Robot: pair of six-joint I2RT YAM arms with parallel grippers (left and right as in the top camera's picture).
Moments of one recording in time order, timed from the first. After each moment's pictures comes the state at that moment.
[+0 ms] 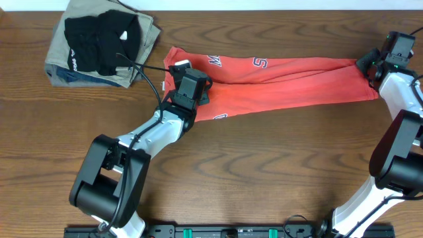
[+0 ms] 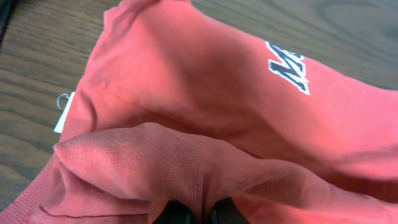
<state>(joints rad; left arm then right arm) -0.44 1.79 0.96 0.03 -0.29 -0.61 -0.32 1.99 1.40 -0.26 0.07 0.62</state>
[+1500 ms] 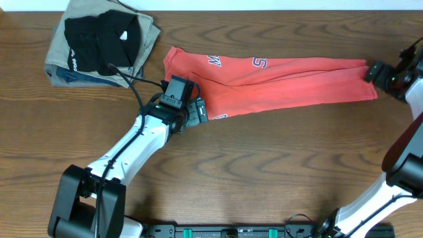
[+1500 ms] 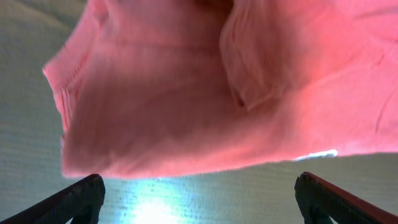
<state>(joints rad) -0.39 1.60 0.96 -0.49 -0.02 -0.59 -0.50 2.05 1.45 -0.42 -0.17 0.09</state>
